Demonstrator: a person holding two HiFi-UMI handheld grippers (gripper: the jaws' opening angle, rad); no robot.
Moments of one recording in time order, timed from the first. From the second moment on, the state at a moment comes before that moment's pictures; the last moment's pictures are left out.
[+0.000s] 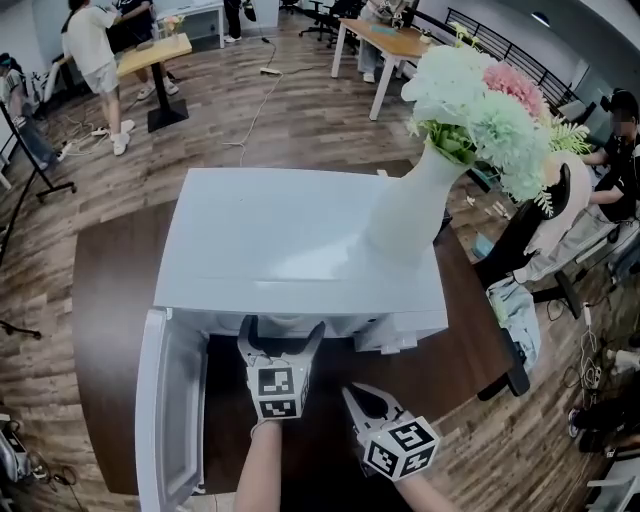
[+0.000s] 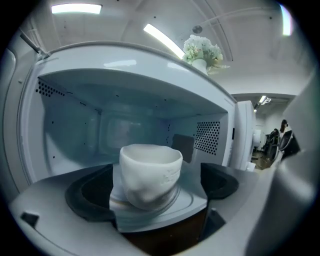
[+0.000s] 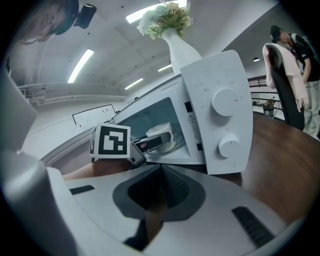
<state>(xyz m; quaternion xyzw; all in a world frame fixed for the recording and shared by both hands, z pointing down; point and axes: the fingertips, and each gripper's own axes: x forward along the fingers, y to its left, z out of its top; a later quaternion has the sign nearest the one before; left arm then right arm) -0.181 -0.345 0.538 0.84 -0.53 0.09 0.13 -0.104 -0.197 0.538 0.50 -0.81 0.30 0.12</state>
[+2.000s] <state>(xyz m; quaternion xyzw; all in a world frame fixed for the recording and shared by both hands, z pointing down) -0.180 -0.382 0.544 0.80 -0.58 0.12 0.08 -0.084 -0.219 0.569 0.50 -0.79 0.33 0.15</state>
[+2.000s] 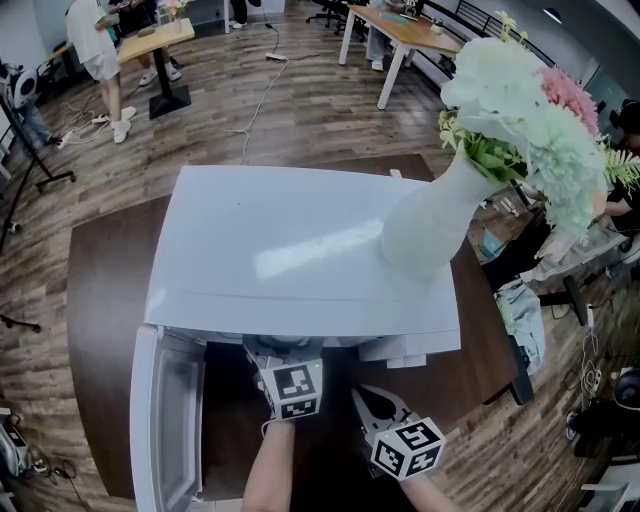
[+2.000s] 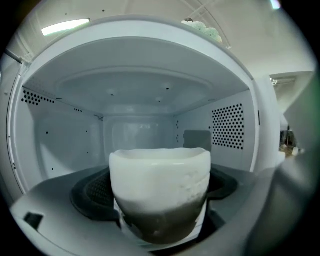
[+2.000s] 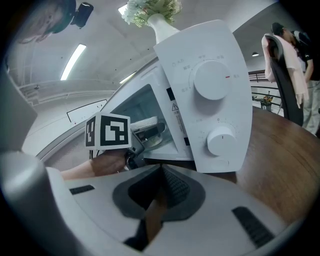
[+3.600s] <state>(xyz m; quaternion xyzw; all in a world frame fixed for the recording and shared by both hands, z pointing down) -0.215 -0.286 0.505 0.79 -0.60 0.07 0.08 -0.095 -0.200 0.551 0.47 -0.82 0.29 0.15</state>
